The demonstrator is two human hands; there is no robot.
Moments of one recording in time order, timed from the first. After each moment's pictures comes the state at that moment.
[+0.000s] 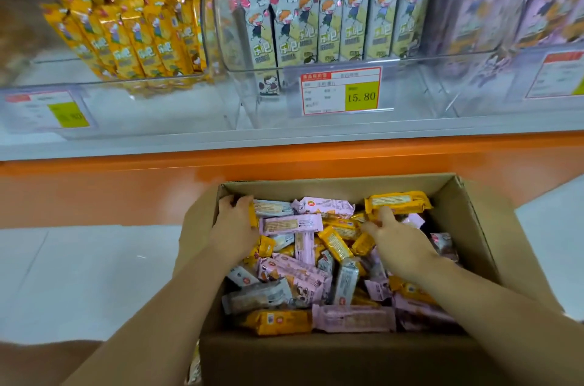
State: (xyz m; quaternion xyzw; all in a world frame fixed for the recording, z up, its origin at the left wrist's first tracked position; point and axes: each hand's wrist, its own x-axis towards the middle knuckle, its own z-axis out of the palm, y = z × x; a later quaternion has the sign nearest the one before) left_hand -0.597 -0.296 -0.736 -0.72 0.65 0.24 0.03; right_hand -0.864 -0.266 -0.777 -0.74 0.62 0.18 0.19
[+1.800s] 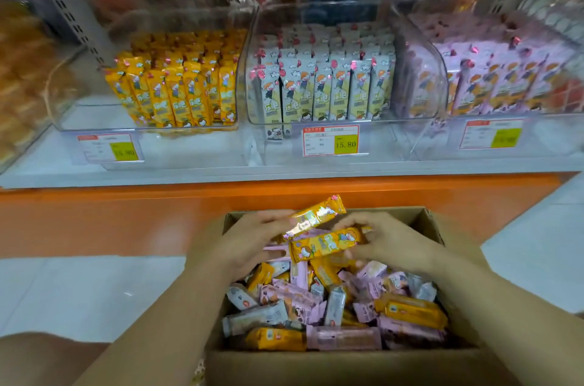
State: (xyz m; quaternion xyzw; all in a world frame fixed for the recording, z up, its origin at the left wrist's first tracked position) left_hand -0.622 -0.278 -0.652 -0.54 0.41 0.68 -0.26; right_hand -0.852 -0.257 -0.643 -0.63 0.54 -0.17 0.54
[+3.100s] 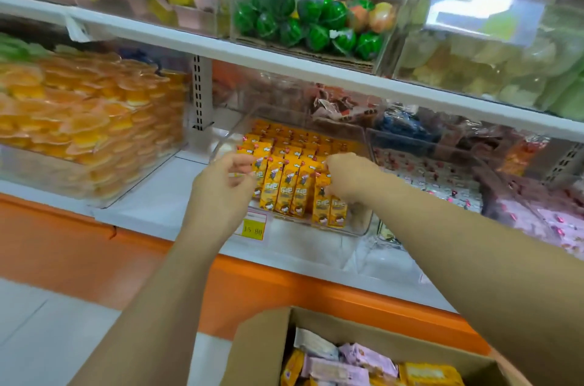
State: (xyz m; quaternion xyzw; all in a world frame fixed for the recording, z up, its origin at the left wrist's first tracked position) left_hand -0.446 -0.344 -0.528 -0.61 0.52 0.24 -0.55; right_hand -0.621 -0.426 -0.484 -0.79 0.61 0.06 -0.04
